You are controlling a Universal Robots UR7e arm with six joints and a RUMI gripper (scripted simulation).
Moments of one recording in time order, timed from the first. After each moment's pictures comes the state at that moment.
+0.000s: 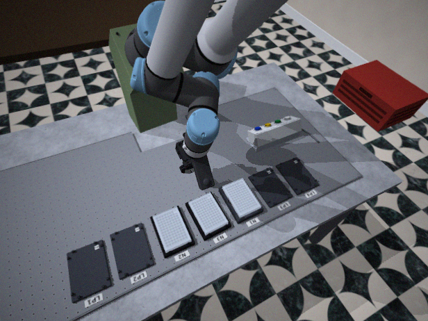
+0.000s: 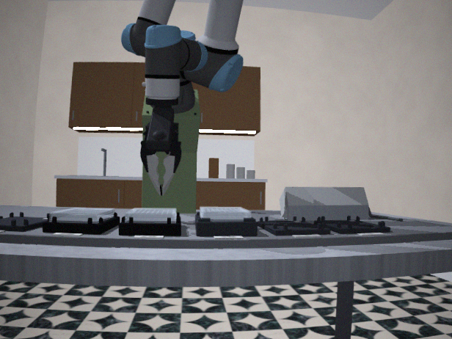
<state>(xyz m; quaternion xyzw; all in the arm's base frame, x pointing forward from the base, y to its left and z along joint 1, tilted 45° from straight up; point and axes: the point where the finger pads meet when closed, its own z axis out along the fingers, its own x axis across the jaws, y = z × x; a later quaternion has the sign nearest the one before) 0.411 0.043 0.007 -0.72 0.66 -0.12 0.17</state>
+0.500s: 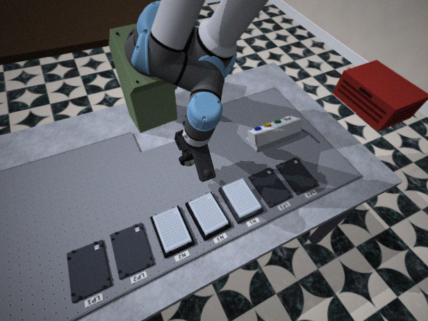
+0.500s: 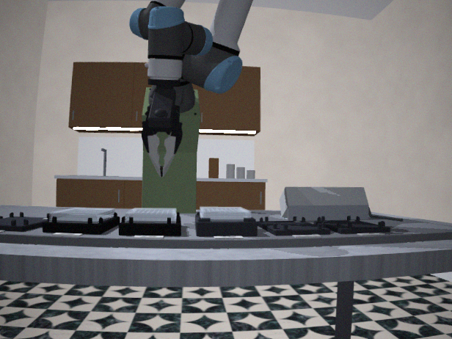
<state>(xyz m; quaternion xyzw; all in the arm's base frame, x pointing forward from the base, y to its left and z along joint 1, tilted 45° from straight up) 0.381 0.038 0.038 -0.72 0.66 -0.13 0.17</state>
